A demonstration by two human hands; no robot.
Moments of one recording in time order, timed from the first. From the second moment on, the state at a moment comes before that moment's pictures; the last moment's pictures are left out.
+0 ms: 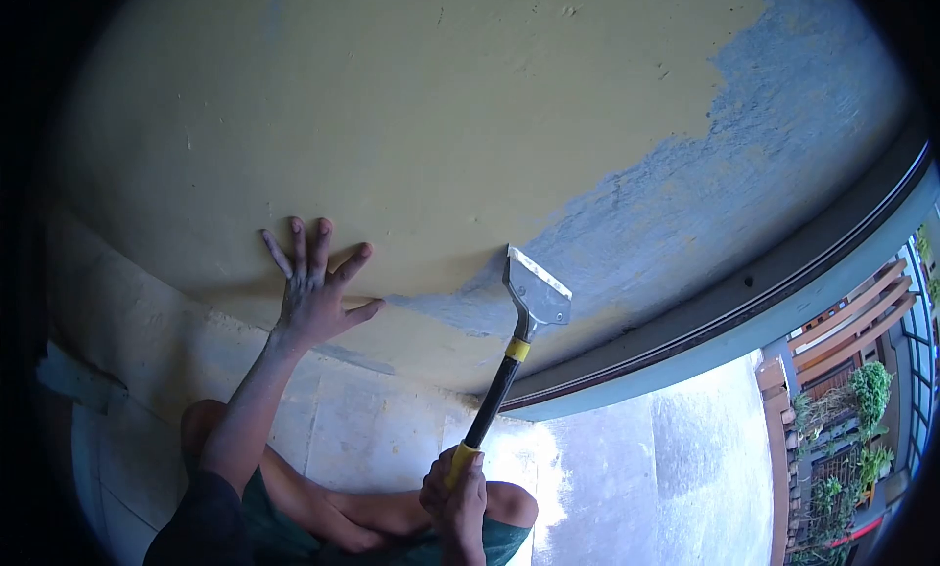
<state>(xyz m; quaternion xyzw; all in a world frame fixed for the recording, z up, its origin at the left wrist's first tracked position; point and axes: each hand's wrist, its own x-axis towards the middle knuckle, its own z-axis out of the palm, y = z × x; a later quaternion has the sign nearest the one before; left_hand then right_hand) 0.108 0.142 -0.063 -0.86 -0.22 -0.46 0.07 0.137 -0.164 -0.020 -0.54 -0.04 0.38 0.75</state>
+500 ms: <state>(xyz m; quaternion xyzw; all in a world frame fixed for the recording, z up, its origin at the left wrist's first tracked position) 0.108 0.142 -0.060 -0.85 -0.23 -0.48 0.04 0.139 -0.169 -0.026 -0.53 -0.02 0.39 0.75</state>
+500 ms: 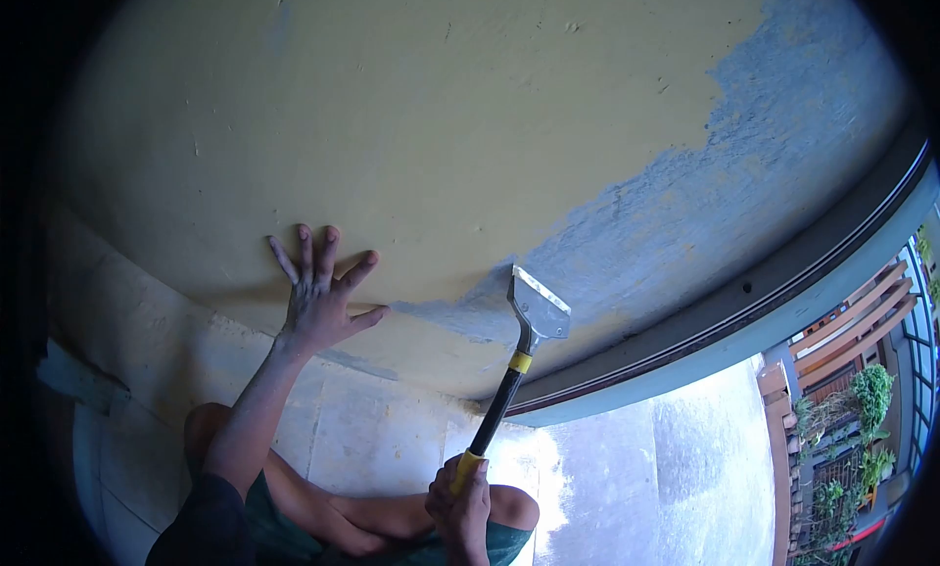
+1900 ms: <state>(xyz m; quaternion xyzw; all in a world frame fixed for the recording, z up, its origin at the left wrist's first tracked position) 0.108 0.142 -0.063 -0.85 -0.23 -0.46 0.05 0.142 -0.166 -0.003 -0.56 -0.04 0.36 0.75</state>
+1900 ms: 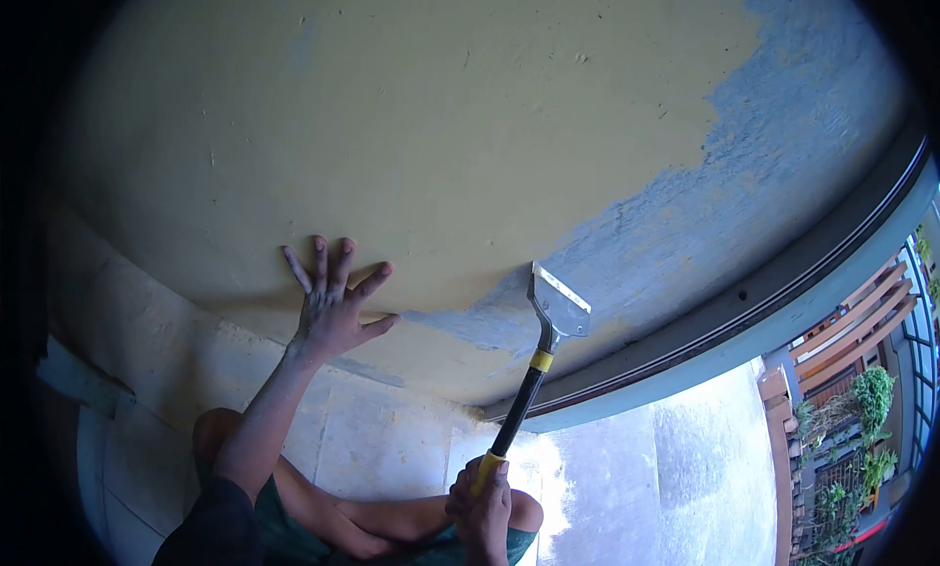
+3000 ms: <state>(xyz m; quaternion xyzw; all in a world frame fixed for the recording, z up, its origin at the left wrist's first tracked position) 0.137 0.117 0.055 -0.86 -0.16 -0.49 0.03 0.145 -0.171 0.019 -0.56 -0.05 0.38 0.74</state>
